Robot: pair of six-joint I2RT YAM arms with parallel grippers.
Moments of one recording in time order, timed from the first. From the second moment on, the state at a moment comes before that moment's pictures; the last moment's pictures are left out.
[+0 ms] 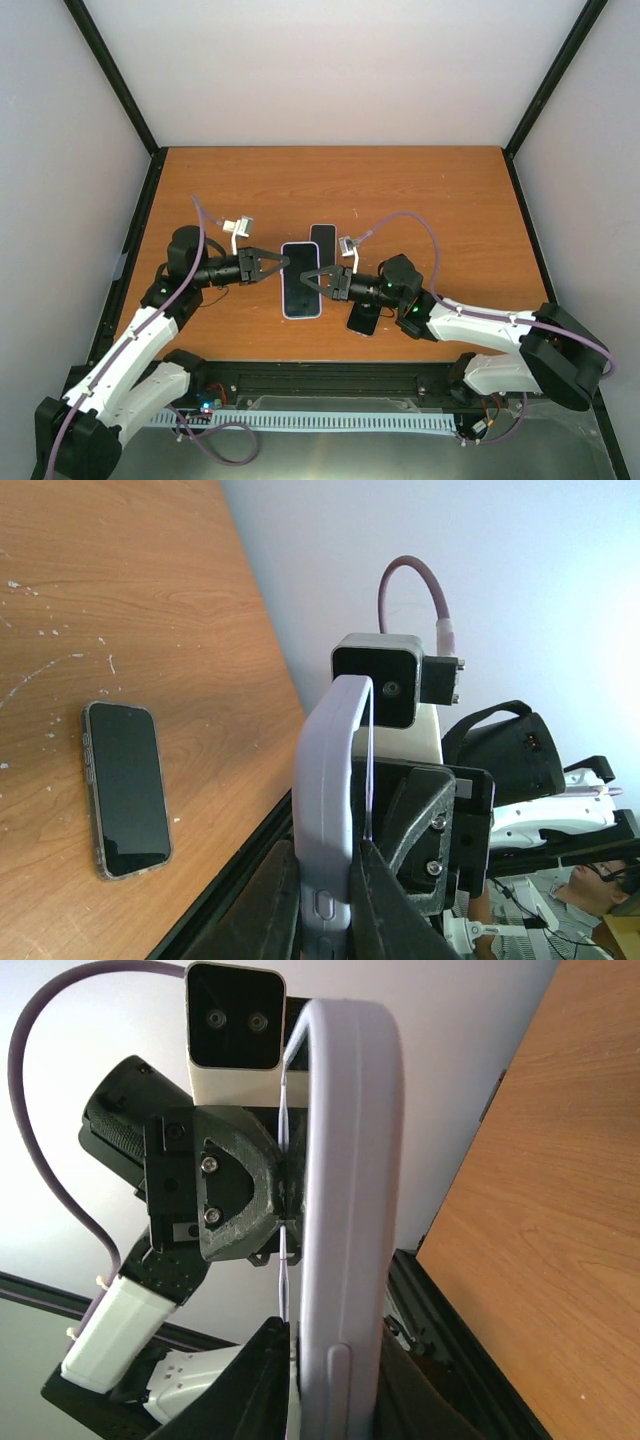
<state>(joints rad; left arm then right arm) -0.33 0.82 0.58 -0.06 0.92 -0.91 0.92 1.24 0.49 0.79 -0.48 1.18</state>
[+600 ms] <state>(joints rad) -0.33 0.81 0.54 -0.02 0.84 -0.96 0.94 1.17 0.36 0.77 -0.54 1.20</state>
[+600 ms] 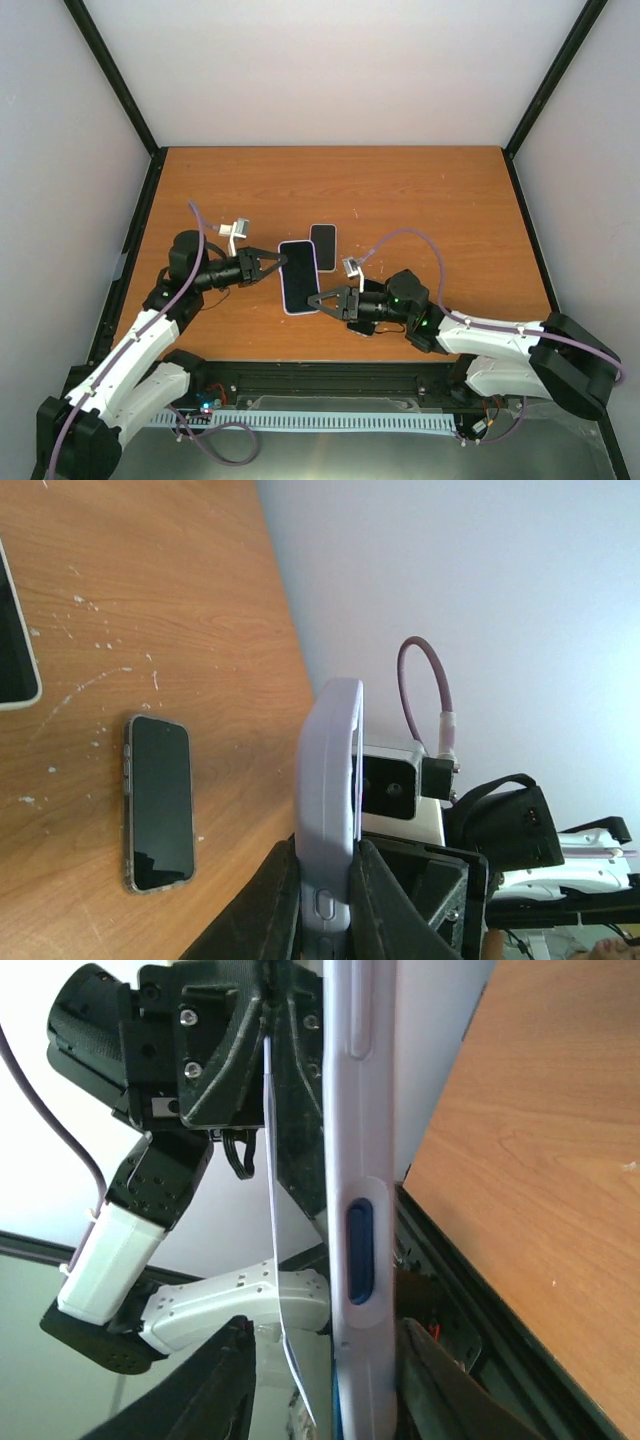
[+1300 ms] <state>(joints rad) -0.34 0.84 0.53 -0.03 0.84 -0.95 0.96 1.08 0.31 0.68 -0.47 1.22</state>
